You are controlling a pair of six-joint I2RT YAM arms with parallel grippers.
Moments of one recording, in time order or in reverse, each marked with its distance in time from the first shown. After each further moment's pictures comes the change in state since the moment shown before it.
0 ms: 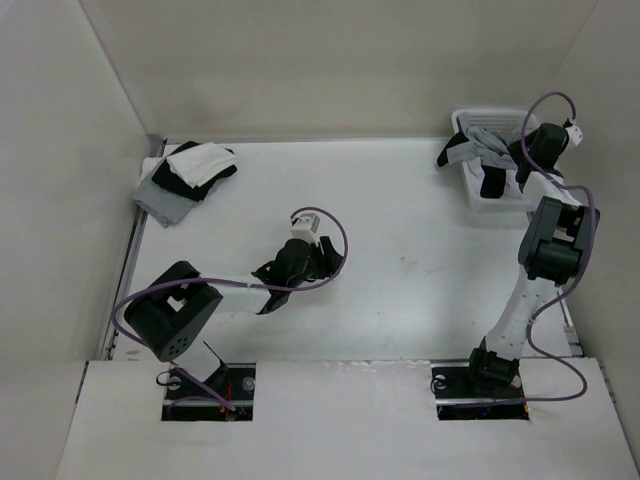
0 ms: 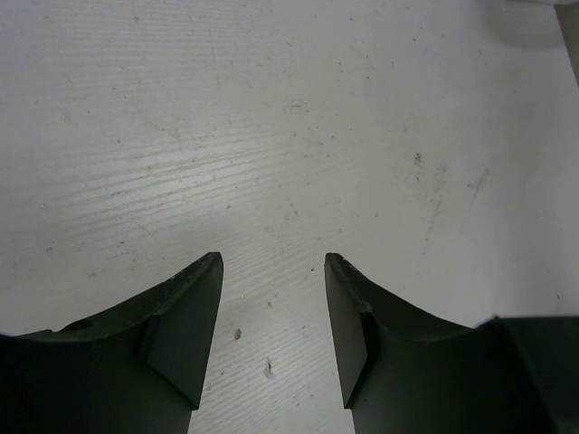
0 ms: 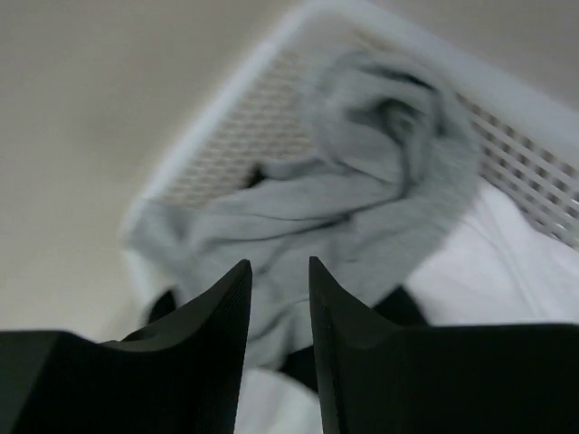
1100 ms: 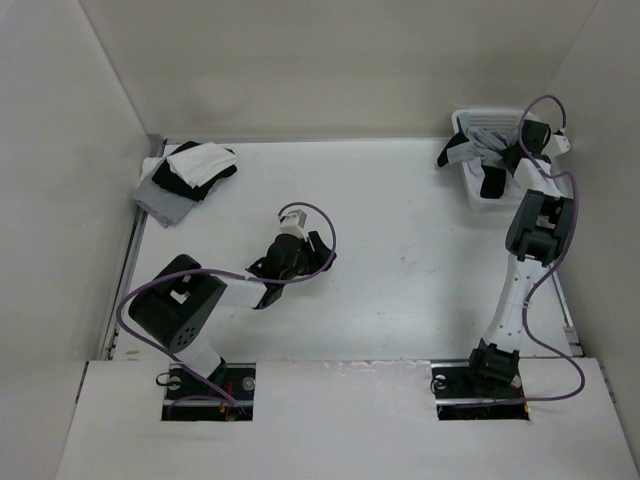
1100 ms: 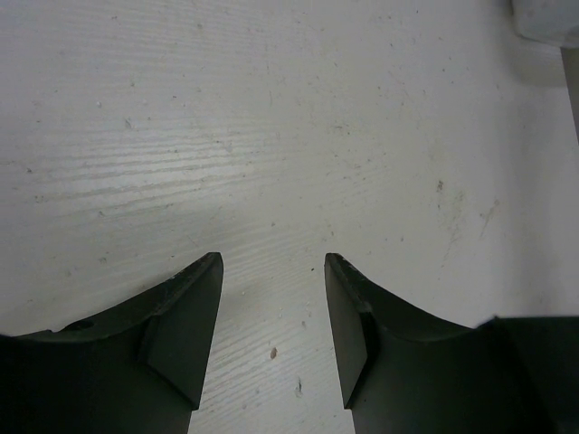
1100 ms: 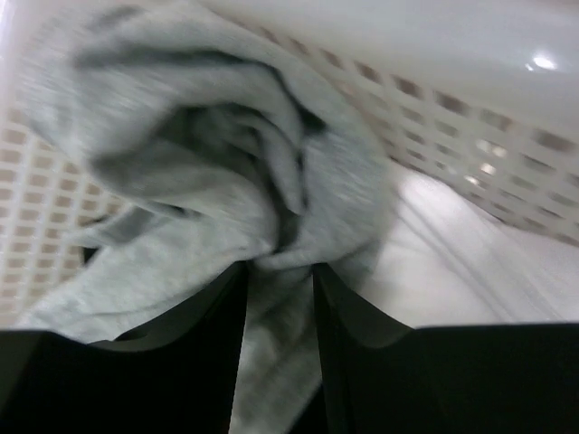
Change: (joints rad) left arm 0.104 0.058 -0.012 0.053 0.072 -0.066; right arm 0.008 0.401 0.467 -0.400 0.213 0.188
